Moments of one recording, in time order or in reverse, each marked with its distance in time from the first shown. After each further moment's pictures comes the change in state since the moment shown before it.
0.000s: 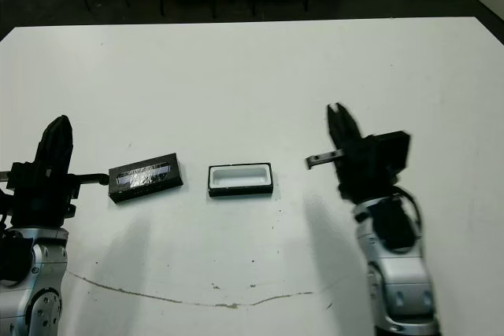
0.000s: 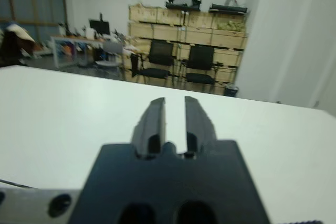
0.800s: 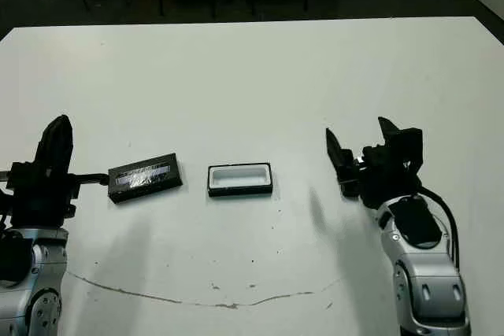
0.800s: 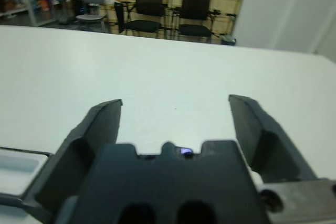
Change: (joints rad) left arm 0.005 0.002 0.005 -0.005 0.002 0.001 -0.003; right arm 0.016 0.035 -0.005 -0.018 0.023 0.258 -0.053
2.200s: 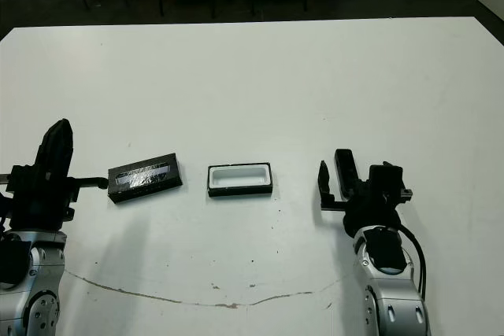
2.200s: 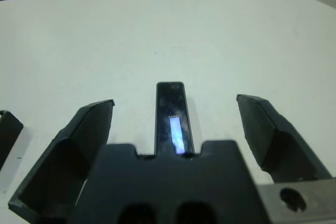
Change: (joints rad) left arm 0.011 0.002 0.007 0.015 -0.011 -0.004 -0.025; right arm 0.116 0.129 0.056 0.080 -0.105 -0.023 -0.149
